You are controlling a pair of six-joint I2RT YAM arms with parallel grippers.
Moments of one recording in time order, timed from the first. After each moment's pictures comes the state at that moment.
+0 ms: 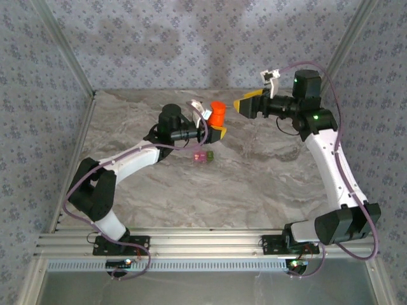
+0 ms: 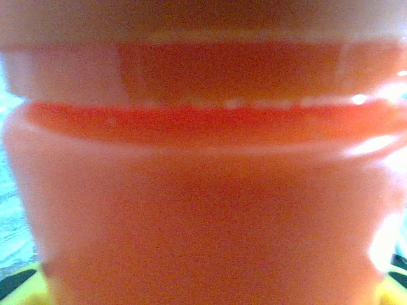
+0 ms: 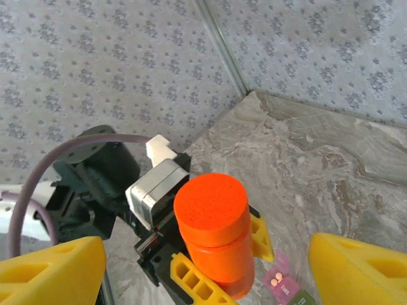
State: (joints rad) left arm -0.61 1.65 1.13 0.38 0.72 -0.15; right arm 0.17 1.37 1.52 -0.53 -0.91 0.13
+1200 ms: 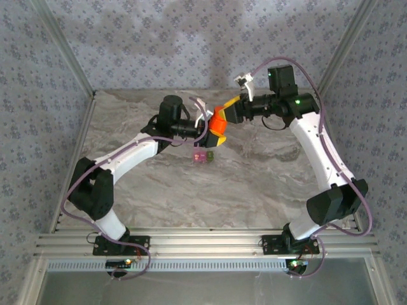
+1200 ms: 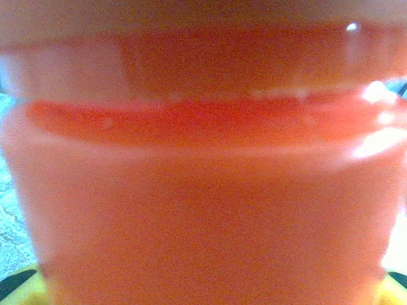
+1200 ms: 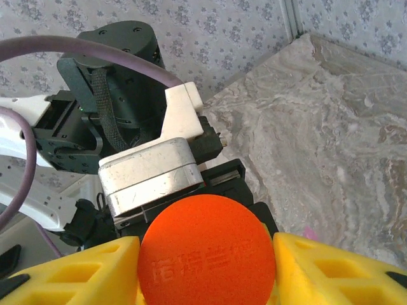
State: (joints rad) left arm -0.60 1.66 1.26 0.12 1.03 -0.07; right arm 0.30 1.55 1.73 -0.83 -0.94 -0.13
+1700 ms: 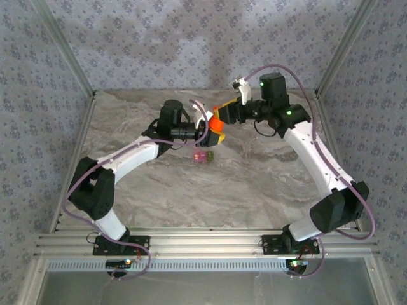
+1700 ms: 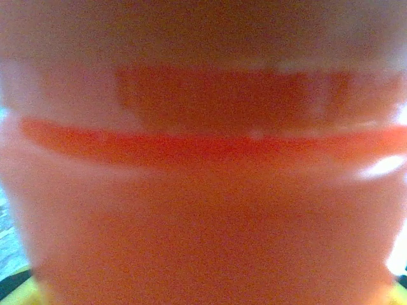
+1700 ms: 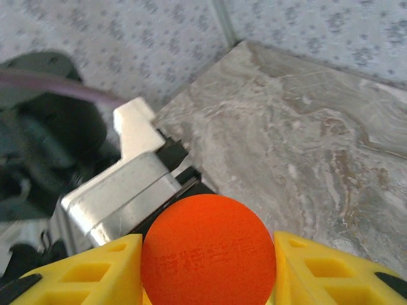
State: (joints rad) left arm -0.60 1.66 1.19 0.17 0.81 -0.10; right arm 0.39 1.48 1.53 -0.56 -0.64 0.08
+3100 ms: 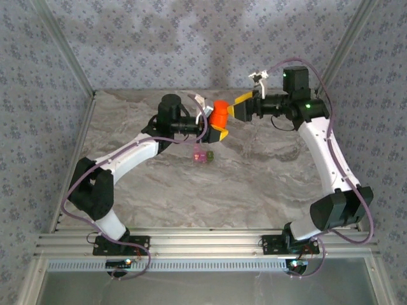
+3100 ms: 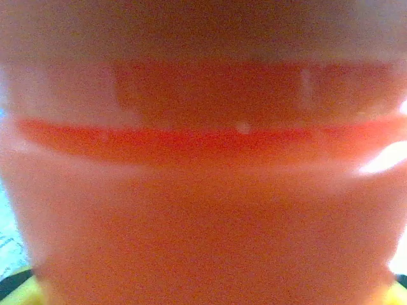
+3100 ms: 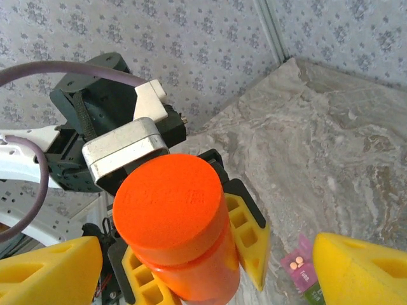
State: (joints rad) left arm -0.60 1.66 1.26 0.24 0.98 -0.14; right arm 0.20 1.49 1.63 -0.70 -1.02 -0.02
